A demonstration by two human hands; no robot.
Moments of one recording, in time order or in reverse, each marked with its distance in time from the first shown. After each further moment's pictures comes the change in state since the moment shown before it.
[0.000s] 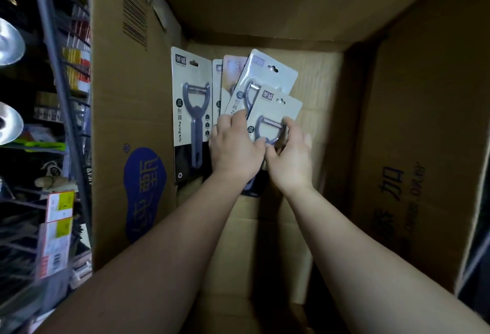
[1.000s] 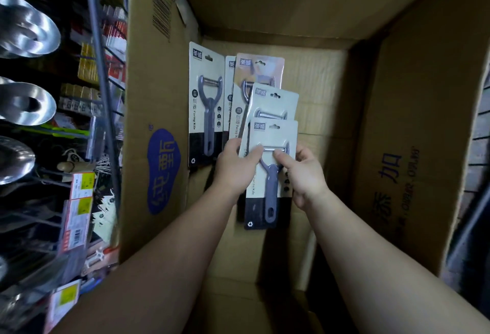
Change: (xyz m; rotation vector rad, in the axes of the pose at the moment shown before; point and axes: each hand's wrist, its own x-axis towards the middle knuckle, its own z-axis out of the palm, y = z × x) left_hand -0.044 -0.030 0.003 -0.632 -0.160 -0.373; right_hand -0.033 0.013 -0.012 0.723 -0.177 0.425
